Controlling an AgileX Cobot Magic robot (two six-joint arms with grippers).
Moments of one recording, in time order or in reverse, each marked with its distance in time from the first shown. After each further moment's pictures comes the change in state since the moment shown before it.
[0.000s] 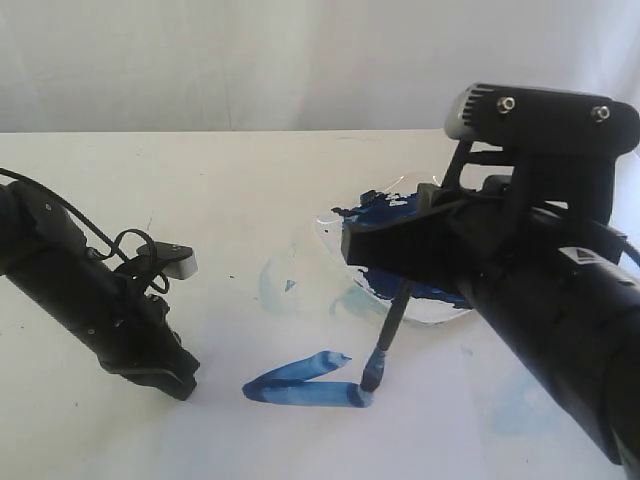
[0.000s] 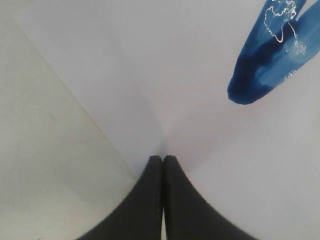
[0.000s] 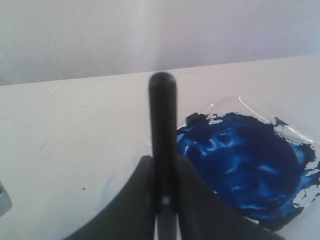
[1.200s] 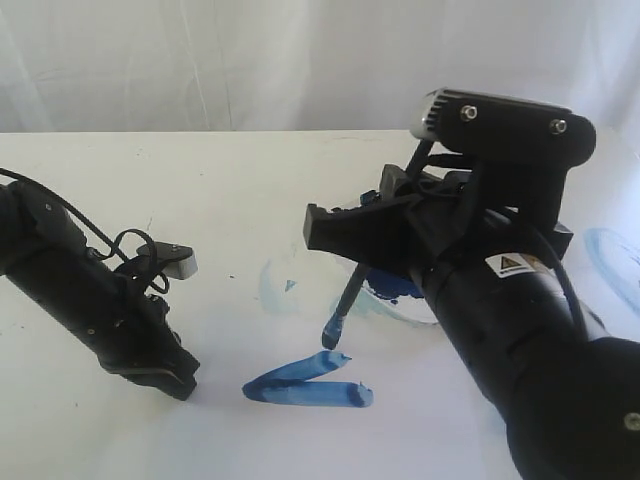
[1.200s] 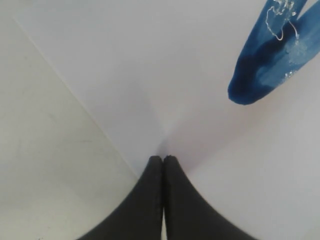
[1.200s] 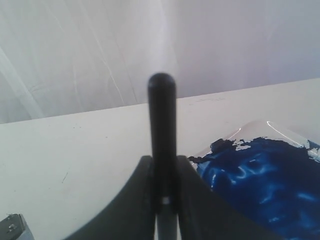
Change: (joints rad) left arm 0.000 0.000 0.000 0.002 0.000 0.000; right arm 0.000 0.127 0.000 -0.232 -0.055 0.306
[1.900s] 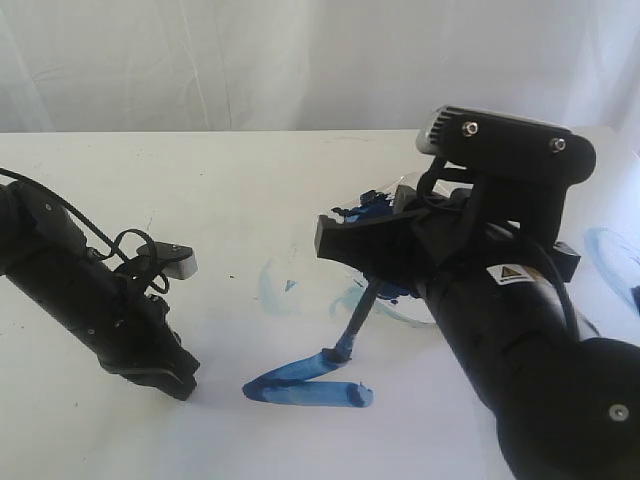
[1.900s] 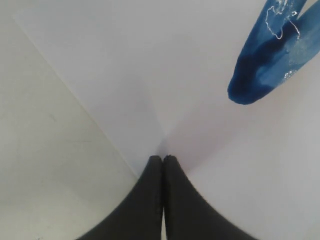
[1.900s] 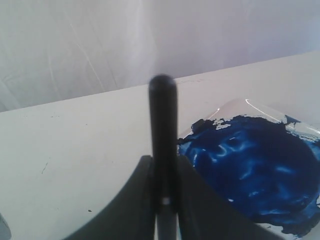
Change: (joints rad) left arm 0.000 0.000 0.000 0.000 0.000 0.000; right arm 0.000 0.017 0.000 0.101 -0.010 -0.029
